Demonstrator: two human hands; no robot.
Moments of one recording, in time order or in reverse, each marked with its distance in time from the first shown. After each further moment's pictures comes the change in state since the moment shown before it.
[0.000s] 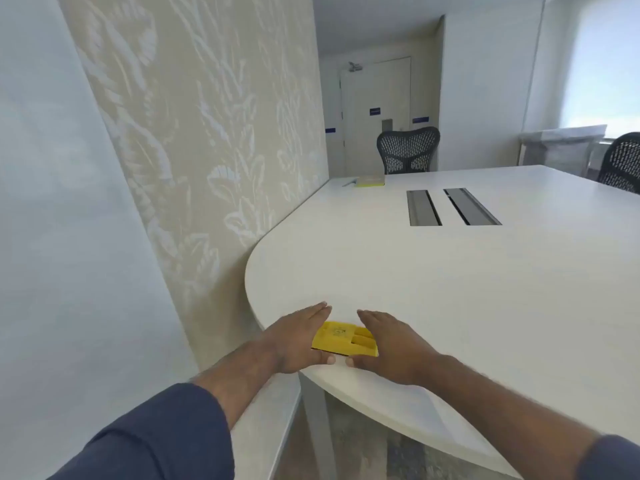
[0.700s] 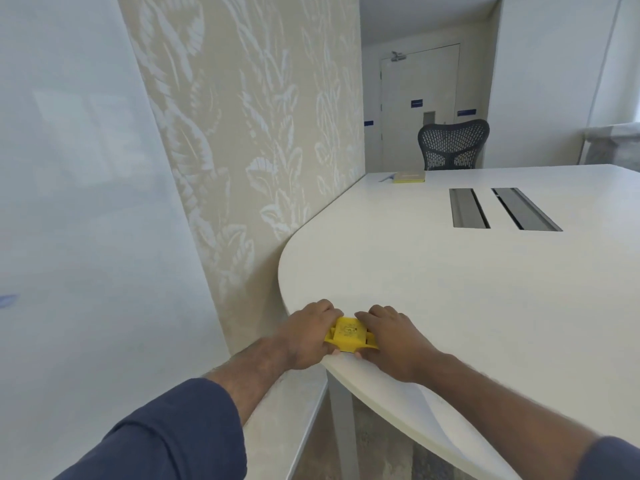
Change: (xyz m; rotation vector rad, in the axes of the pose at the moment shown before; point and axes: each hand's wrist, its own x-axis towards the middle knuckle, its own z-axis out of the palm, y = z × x) left_hand -0.008 -0.033 -0.004 -0.008 0.096 -0.111; right_hand 0.056 -0.032 0.017 -0.036 0.096 -0.193
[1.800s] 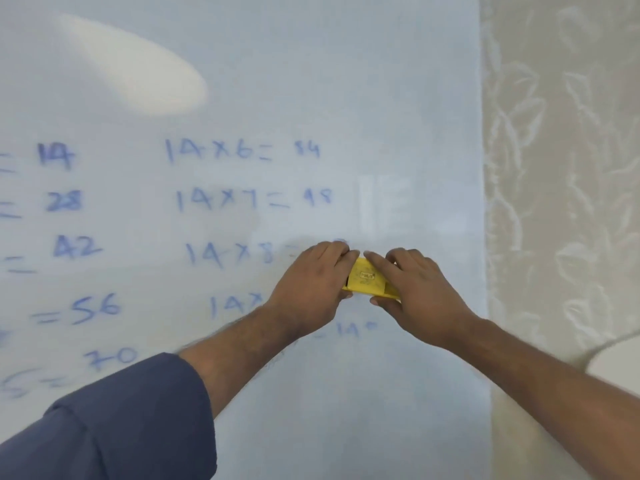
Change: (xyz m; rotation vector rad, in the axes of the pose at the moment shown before) left_hand -0.337 -0.113 -0.252 0.817 0.644 -0.530; right_hand 0.160 -0.374 -0.098 0.206 0.549 -0.932
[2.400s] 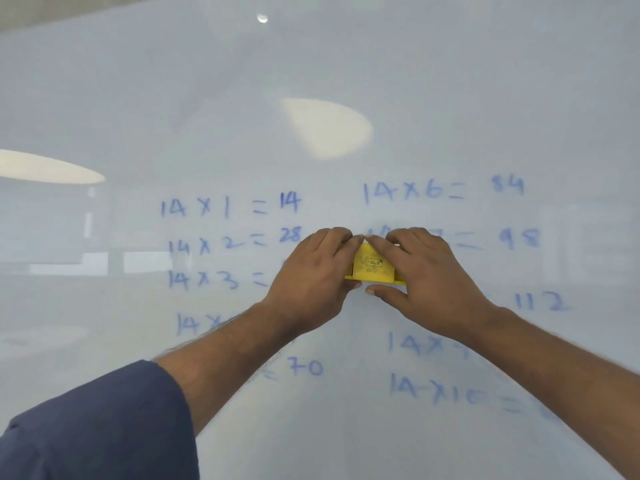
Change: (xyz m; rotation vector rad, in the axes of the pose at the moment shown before) left_hand -0.103 -0.122 -0.157 0.418 0.024 -0.307; right_hand 0.157 -0.167 0.017 0.280 0.281 -0.381
